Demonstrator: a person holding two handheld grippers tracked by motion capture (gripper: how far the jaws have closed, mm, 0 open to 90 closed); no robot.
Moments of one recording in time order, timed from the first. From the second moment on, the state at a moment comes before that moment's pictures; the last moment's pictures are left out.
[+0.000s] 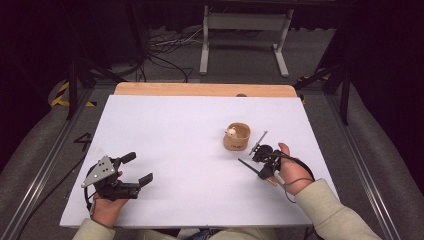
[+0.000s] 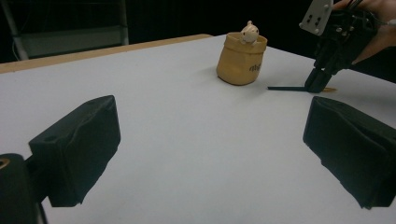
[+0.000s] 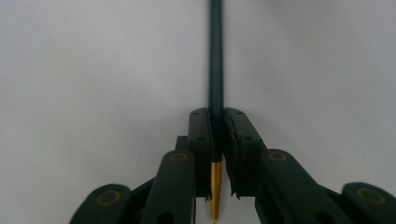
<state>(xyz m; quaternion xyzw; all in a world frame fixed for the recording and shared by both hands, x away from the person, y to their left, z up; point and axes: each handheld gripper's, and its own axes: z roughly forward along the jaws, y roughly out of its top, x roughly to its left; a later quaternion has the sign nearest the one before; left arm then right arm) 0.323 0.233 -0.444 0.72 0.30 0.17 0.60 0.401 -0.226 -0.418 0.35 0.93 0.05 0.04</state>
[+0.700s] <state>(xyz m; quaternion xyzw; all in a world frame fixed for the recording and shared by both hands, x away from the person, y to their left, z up) 0.323 0.223 -0.445 0.75 0.28 0.16 0.58 0.397 -0.221 -0.400 0.32 0.94 0.05 0.04</state>
